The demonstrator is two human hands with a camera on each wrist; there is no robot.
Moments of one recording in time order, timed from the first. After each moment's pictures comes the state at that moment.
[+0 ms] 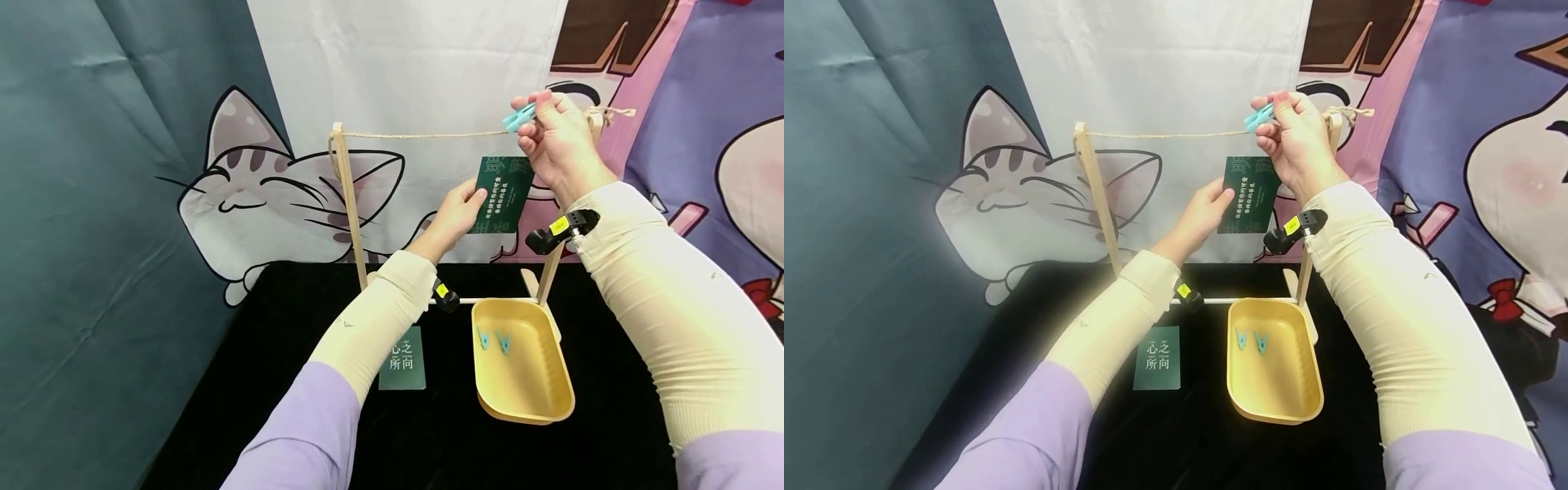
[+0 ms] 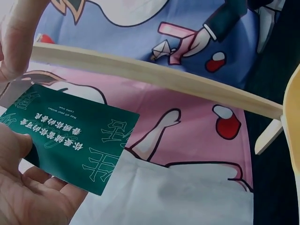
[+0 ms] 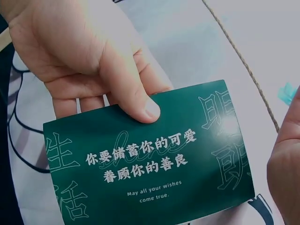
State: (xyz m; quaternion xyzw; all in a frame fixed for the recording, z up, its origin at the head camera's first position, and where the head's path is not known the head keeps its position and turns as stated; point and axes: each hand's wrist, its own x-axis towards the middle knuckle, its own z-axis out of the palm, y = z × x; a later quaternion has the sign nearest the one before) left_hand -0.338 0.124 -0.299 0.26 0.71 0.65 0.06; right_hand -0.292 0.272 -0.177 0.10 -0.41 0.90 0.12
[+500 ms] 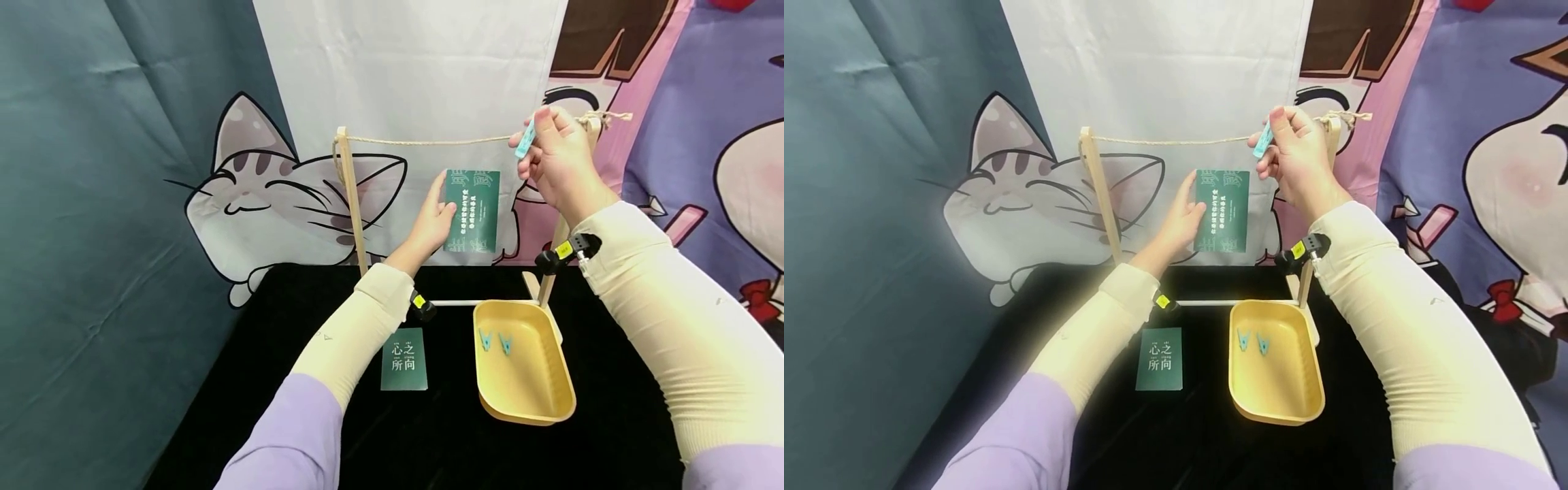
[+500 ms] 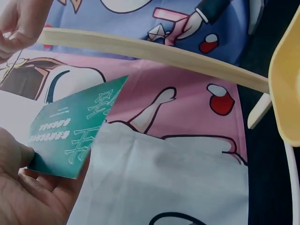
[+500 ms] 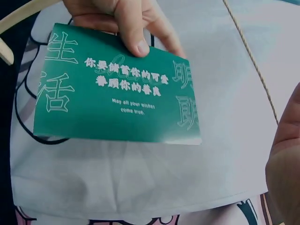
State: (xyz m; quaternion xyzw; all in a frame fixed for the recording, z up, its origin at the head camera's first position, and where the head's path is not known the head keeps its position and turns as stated) left_hand -0.351 0.082 -0.320 0.26 0.69 0.67 0.03; right_hand -0.283 0.270 -0.199 0.16 -0.50 0.84 0.14
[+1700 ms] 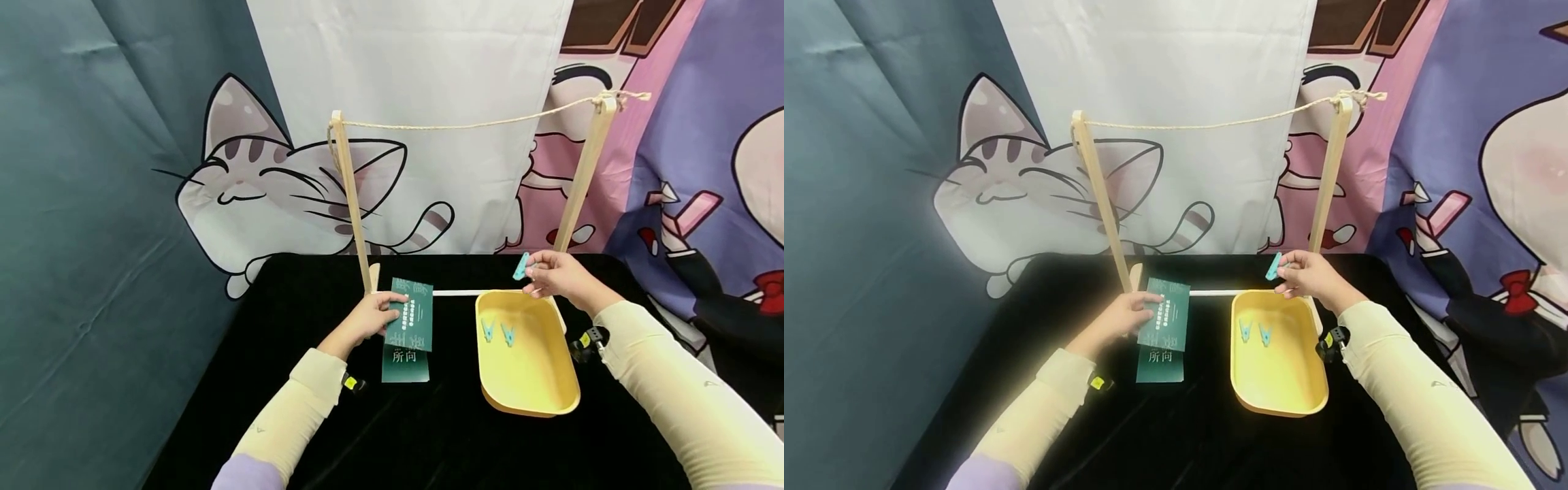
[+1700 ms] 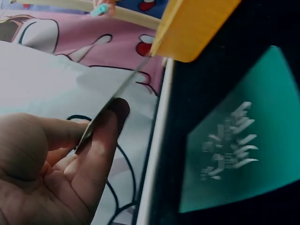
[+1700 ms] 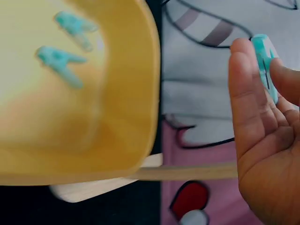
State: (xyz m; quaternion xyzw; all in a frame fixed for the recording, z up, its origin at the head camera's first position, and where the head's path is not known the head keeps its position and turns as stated) left_hand -0.307 -0.056 -0.488 0.17 0.77 0.56 0.24; right_hand -0.256 0.356 -0.409 0.01 -0.81 0.58 -0.10
